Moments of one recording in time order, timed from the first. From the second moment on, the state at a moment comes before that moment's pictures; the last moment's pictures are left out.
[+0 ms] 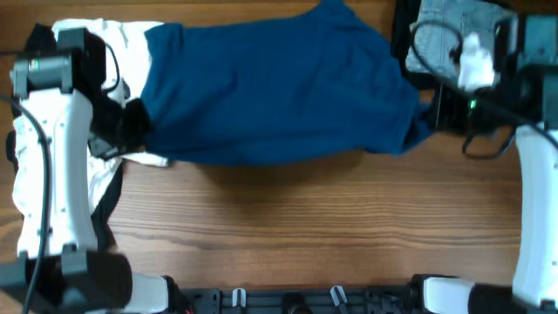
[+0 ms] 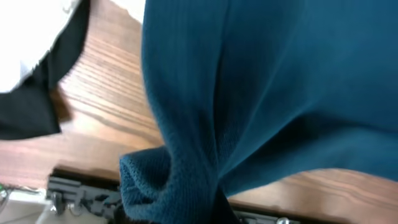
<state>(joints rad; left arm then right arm) 0.13 1.62 1.67 -1.62 0.12 -0.28 -0.06 1.45 1.69 -1.50 -0.25 0.09</state>
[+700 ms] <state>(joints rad) 0.19 1.25 1.07 -1.31 0.00 -0.54 -0.06 1.37 1.15 -1.22 -0.22 0.17</state>
